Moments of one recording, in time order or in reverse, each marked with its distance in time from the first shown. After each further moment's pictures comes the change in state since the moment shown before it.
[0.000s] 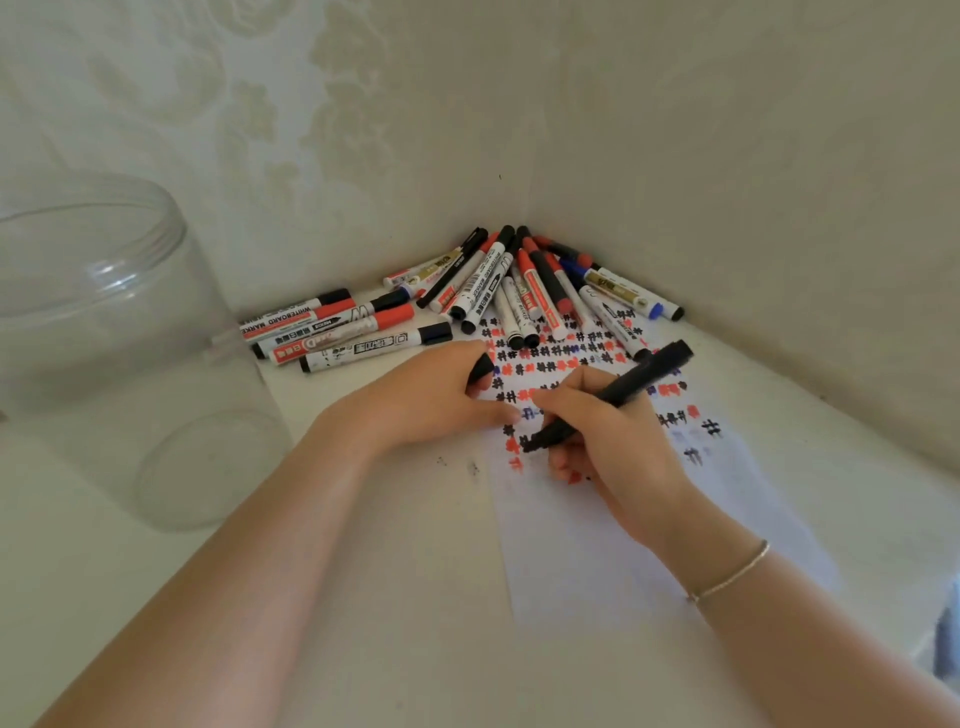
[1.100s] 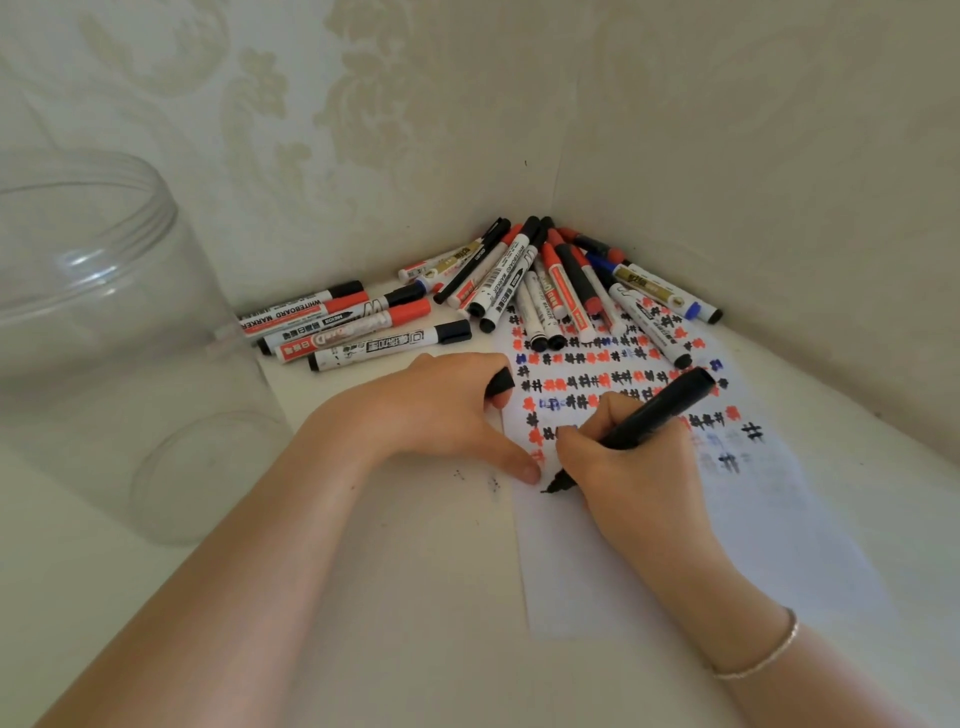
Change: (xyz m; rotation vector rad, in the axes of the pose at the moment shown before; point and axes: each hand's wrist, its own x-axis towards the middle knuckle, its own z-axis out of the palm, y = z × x) left_hand -0.007 0.002 -0.012 0.090 -0.157 -0.091; right_hand -0.008 0.013 0.012 -0.298 0.184 -0.164
